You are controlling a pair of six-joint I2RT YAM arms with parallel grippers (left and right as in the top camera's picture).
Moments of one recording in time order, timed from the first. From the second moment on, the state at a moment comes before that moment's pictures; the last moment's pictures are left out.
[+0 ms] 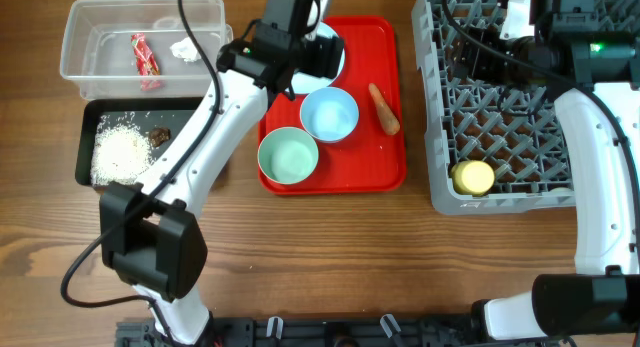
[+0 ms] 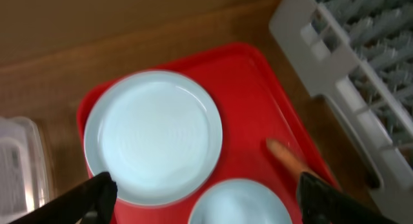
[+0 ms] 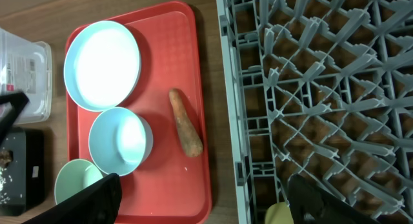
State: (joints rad) left arm -0.43 1.90 1.69 -0.53 0.00 -0.07; right arm 0.02 1.64 1.76 -1.13 -0.18 0.20
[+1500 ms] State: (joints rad) left arm -0.50 2.28 2.02 -0.76 -0.01 -0.02; right arm 0.02 1.64 1.76 -1.17 -0.18 0.20
